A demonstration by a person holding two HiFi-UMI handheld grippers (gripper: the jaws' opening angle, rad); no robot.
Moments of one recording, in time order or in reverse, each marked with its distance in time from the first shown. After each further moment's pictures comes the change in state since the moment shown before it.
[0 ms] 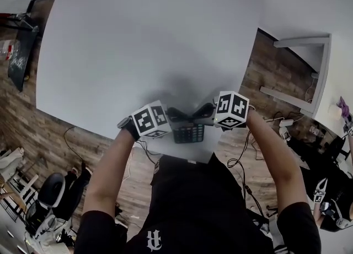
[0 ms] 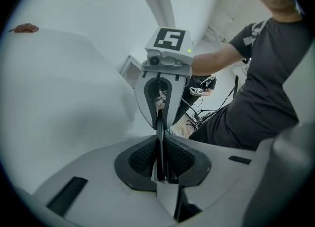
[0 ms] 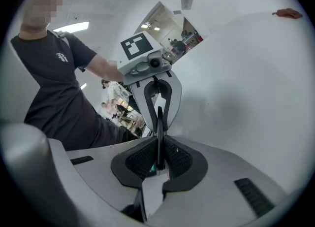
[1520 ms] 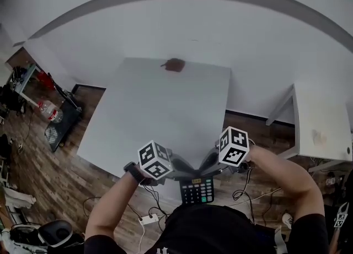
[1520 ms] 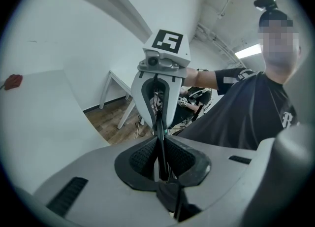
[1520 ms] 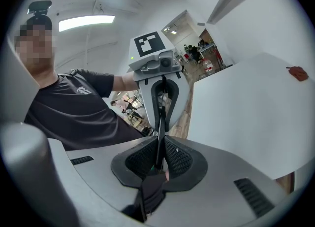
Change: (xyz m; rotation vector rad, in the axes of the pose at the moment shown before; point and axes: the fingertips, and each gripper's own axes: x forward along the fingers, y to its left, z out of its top) left arm -0.066 -0.184 0.148 0.056 0.005 -0.006; right arm -0.137 0.195 0.054 -0.156 -0.017 0.013
